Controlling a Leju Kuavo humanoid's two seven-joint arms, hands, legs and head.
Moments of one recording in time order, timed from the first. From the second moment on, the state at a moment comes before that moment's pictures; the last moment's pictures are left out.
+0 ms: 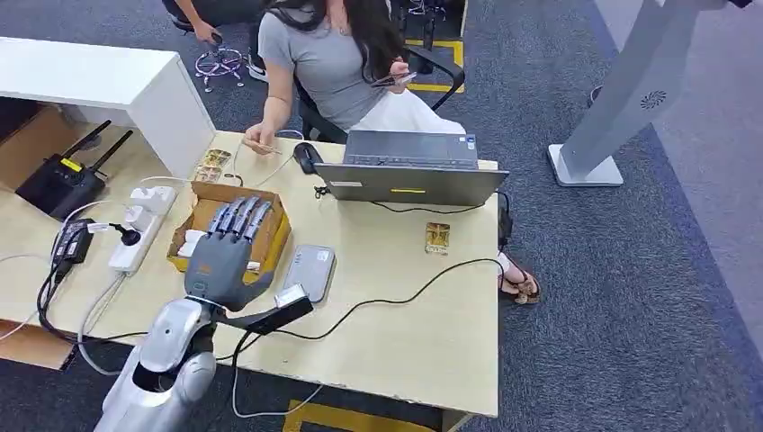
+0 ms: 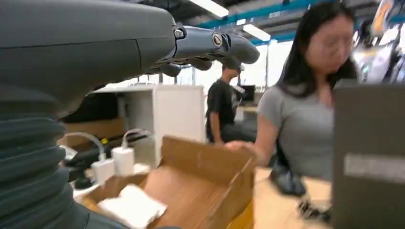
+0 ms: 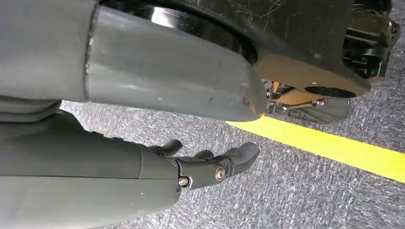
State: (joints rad) left arm -0.11 0.15 -0.26 -1.61 -1.31 0.11 0.05; right arm -0.02 0.14 -0.19 -0.18 0.42 -0.07 0.00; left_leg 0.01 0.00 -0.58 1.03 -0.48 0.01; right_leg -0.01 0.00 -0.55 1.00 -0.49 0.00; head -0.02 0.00
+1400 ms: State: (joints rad) left arm -0.19 0.19 -0.29 -1.52 -1.25 0.01 0.06; right arm -0.03 0.14 -0.24 -0.18 0.47 -0.06 -0.01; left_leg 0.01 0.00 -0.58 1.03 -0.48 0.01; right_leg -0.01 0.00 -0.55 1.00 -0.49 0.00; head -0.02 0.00
